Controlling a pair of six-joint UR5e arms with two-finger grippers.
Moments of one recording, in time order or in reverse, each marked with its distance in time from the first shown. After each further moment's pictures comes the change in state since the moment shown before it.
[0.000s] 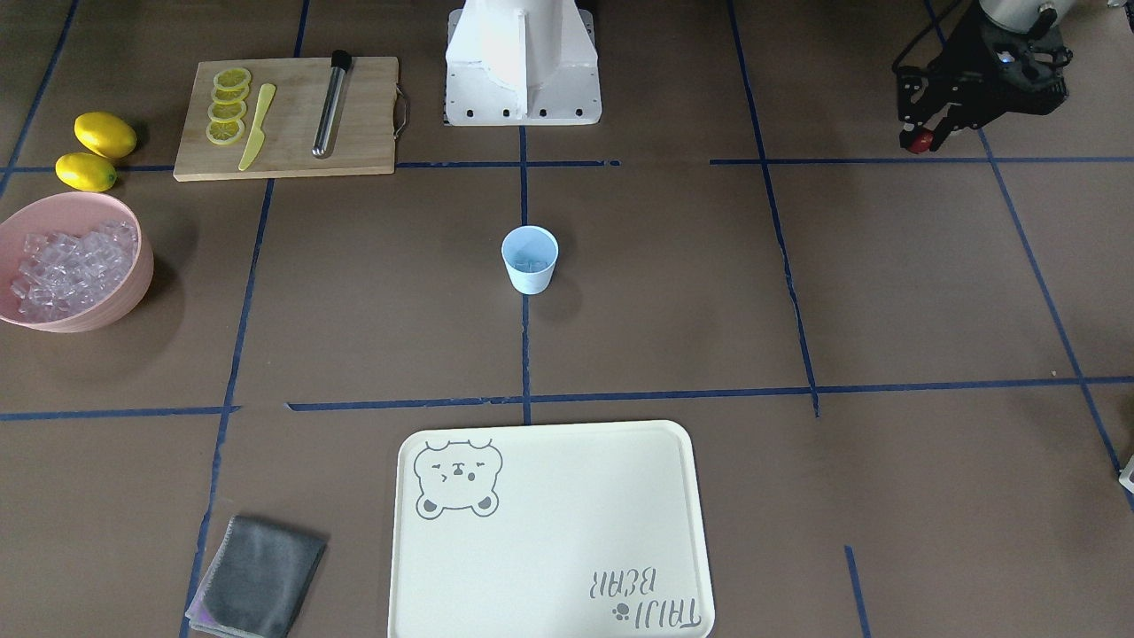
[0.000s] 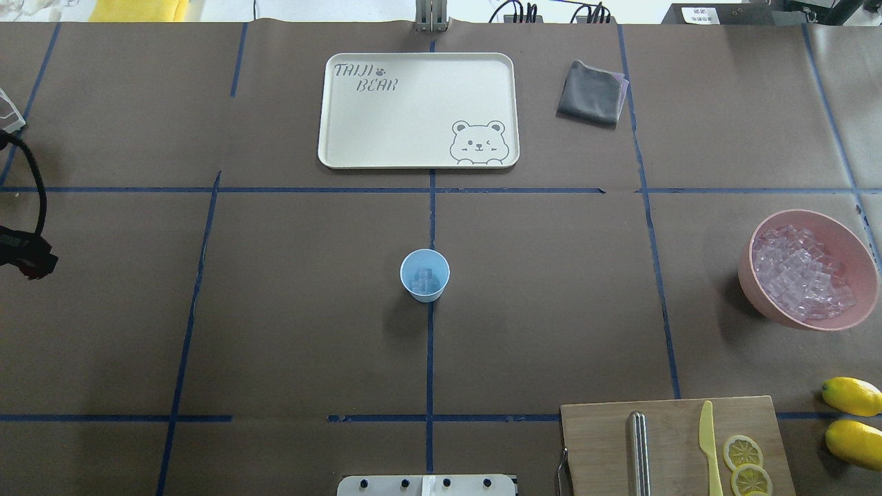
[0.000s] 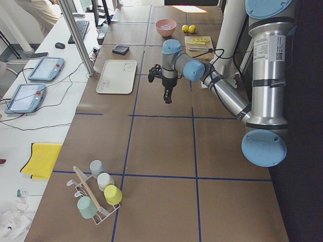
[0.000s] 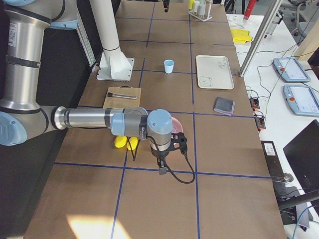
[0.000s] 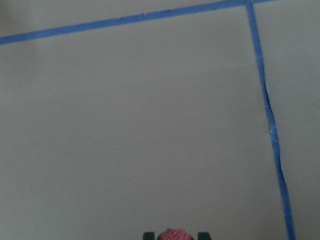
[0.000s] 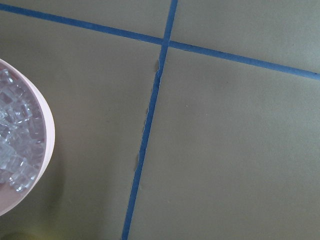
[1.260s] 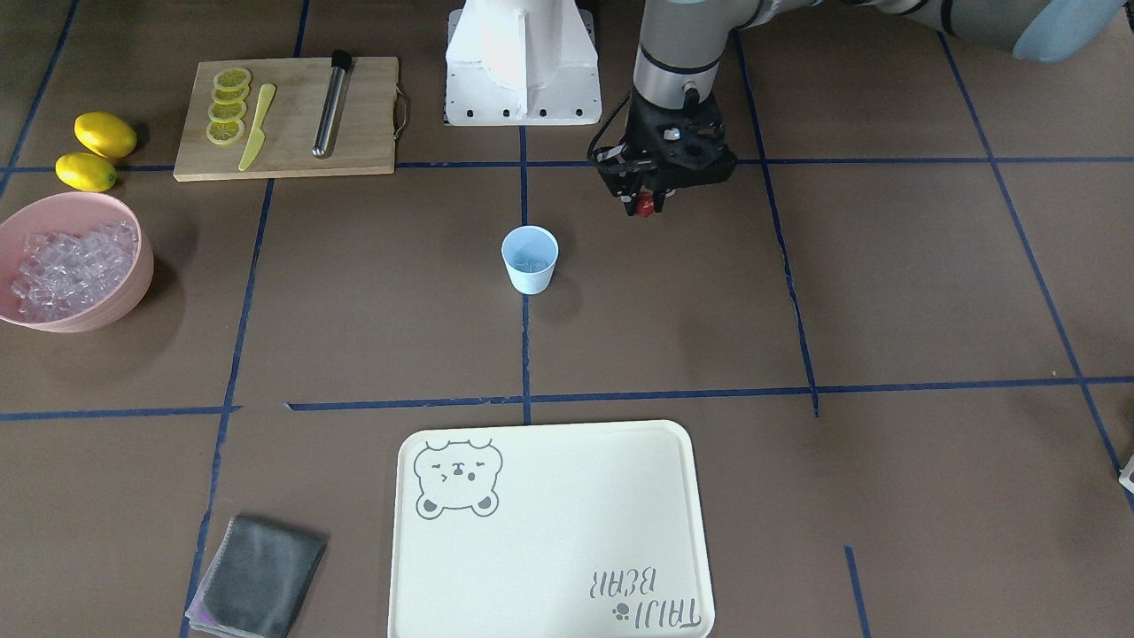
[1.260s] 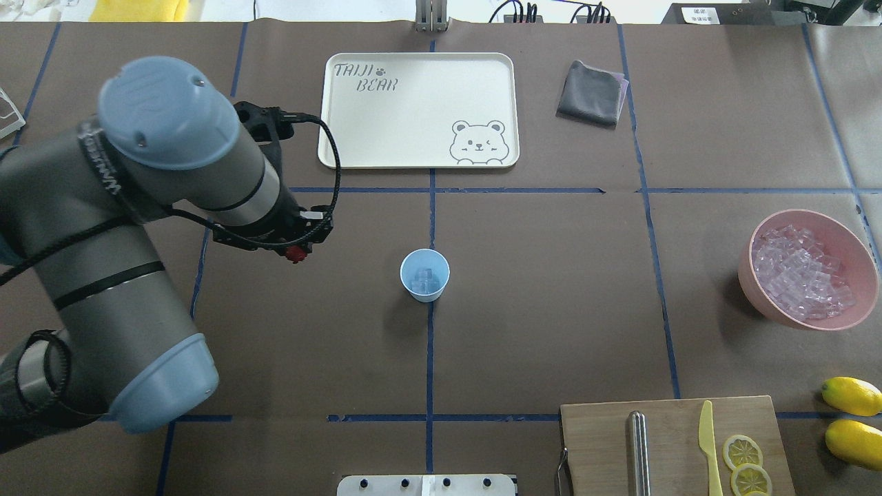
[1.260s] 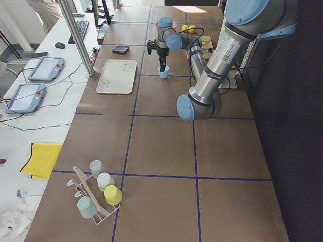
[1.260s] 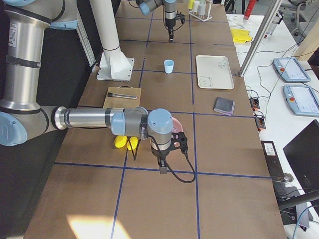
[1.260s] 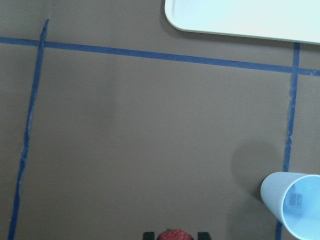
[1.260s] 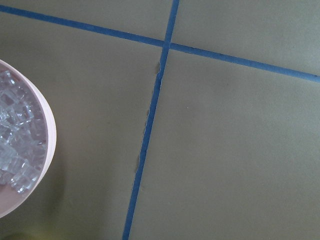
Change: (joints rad) left arm 0.378 -0.656 0.480 -0.042 0.254 -0.714; right arm 0.000 0.003 0.002 -0.001 0.000 0.000
